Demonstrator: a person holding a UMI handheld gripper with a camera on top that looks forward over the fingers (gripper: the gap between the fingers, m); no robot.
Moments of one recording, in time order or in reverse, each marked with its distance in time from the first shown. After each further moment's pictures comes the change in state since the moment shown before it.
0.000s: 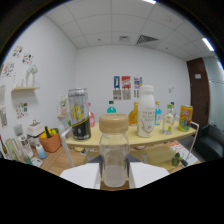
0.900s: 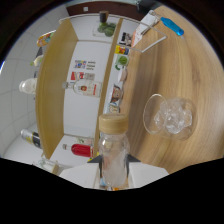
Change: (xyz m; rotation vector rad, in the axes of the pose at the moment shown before) arm -0.010 0.208 0.042 -0.156 -0.198 1.348
